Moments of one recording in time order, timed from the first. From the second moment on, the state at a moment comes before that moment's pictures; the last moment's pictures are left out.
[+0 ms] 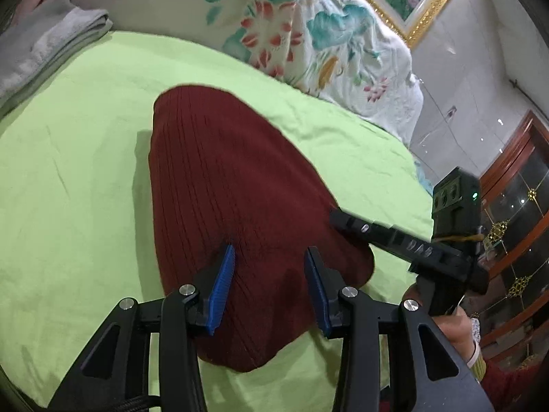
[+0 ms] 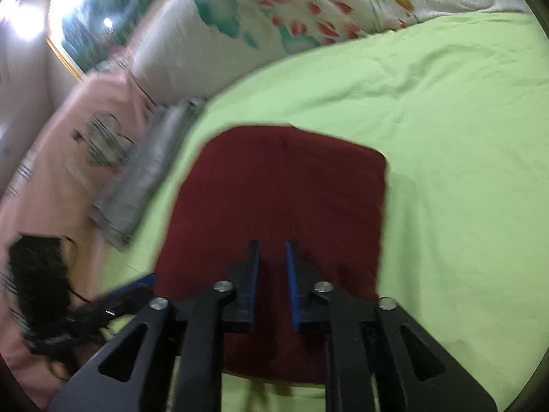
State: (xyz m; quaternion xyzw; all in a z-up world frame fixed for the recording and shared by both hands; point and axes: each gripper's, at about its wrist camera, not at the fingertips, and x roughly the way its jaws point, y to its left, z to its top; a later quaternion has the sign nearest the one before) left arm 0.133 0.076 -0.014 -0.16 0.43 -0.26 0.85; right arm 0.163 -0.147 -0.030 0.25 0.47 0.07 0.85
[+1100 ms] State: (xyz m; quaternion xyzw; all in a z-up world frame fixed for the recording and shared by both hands) left arm 0.129 0.076 0.002 -0.08 0.46 -0.10 0.88; right arm 0.160 -0.144 -0.018 0.22 0.47 0.05 0.86
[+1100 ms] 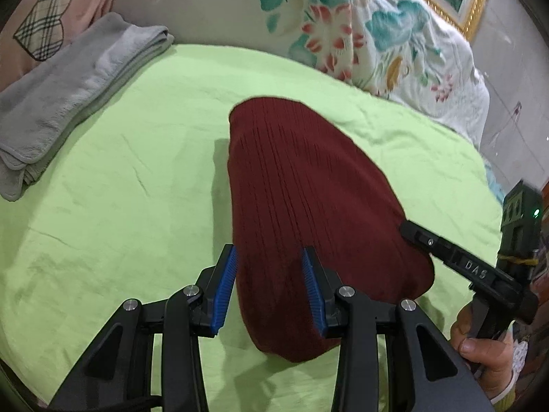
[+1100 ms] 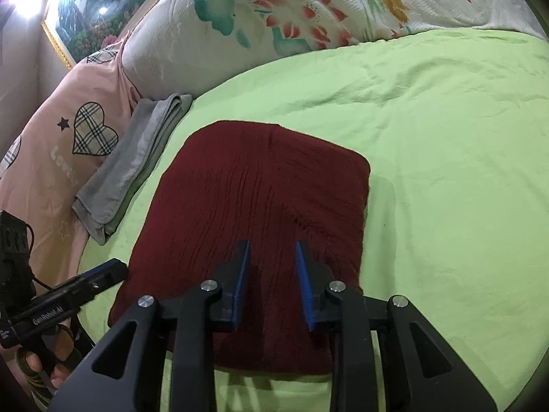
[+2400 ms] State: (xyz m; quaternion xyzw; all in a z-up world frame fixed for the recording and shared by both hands) left arm 0.096 0.076 0.004 -0.01 0.46 -0.07 0.88; right arm 0.142 -0.157 0.002 0.22 0.49 0.06 0.84
